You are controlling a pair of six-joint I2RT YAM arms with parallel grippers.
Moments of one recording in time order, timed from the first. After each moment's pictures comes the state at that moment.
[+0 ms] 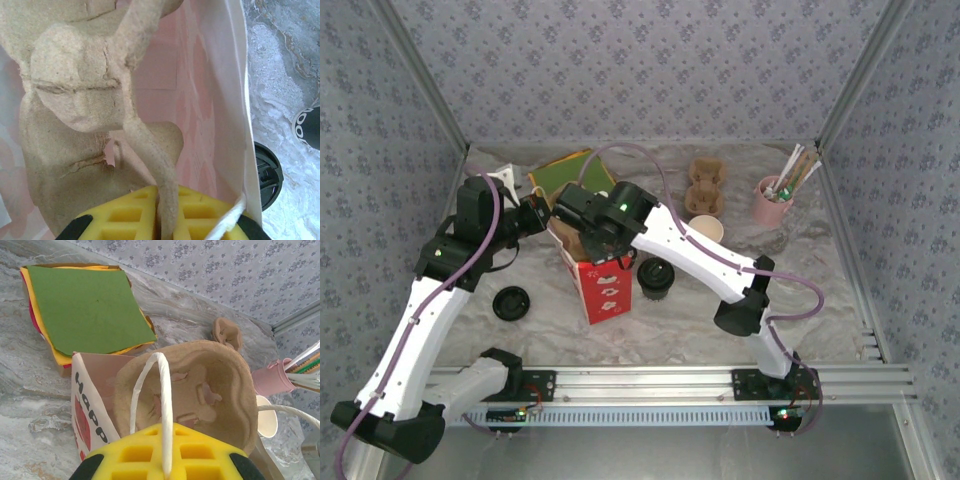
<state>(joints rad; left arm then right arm) -0.36 0.97 1.22 -0.78 0.06 -0.61 1.12 2.10 2.46 -1.60 0.26 0.65</state>
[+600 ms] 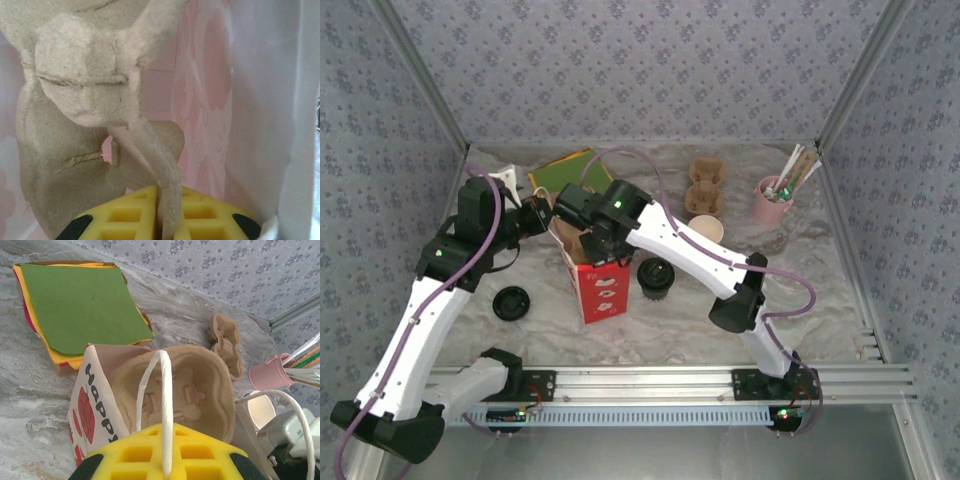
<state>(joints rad) -0.36 0.97 1.21 -0.78 0.08 -0.60 1.09 2.14 2.47 -1.62 0.18 0.65</state>
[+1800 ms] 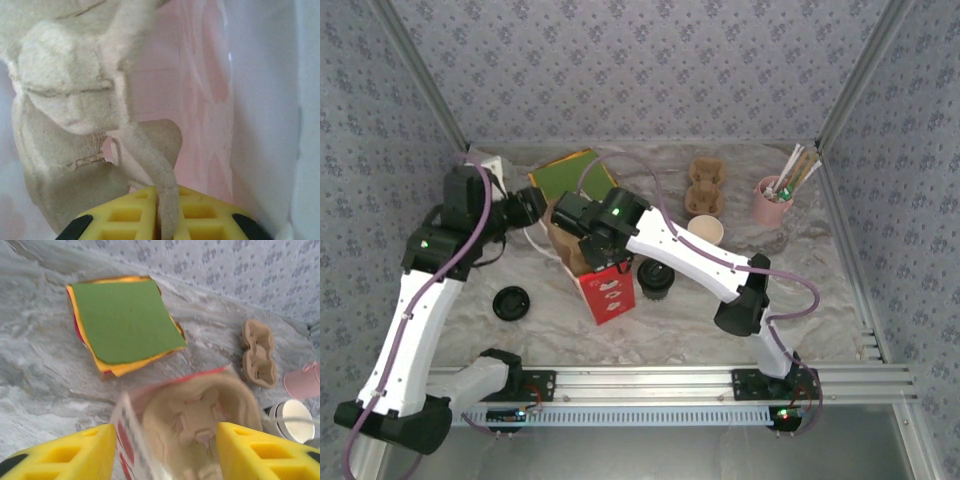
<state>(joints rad) -0.27 1.03 1.39 -0.94 0.01 -0.48 1.12 2.09 2.37 -1.57 0.23 0.64</state>
